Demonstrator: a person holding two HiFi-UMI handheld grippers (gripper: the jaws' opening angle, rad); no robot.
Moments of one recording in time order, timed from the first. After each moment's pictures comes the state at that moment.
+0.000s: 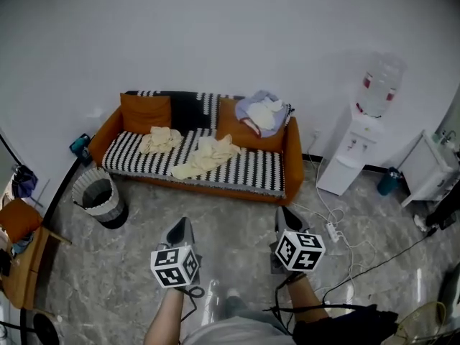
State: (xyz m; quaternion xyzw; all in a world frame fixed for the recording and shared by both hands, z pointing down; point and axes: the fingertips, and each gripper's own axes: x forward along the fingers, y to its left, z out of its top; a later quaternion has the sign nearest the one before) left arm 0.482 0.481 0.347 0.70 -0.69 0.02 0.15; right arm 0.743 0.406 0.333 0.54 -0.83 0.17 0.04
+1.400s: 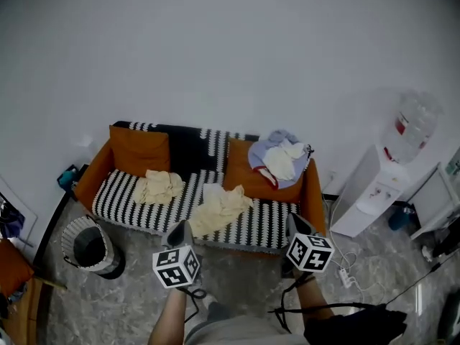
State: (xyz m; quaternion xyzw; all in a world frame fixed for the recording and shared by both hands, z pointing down) left arm 0.321 0.112 0.345 0.69 -0.71 0.00 0.16; right arm 0.627 0.042 0.337 0.56 -0.81 0.19 0.05
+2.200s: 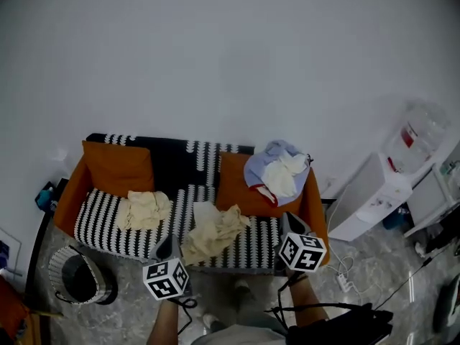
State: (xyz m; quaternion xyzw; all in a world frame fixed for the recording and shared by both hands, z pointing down) left arm 0.235 -0.054 0.398 0.69 -0.69 0.03 0.21; right arm 0.565 -0.139 0.356 0.61 -0.77 0.19 0.07
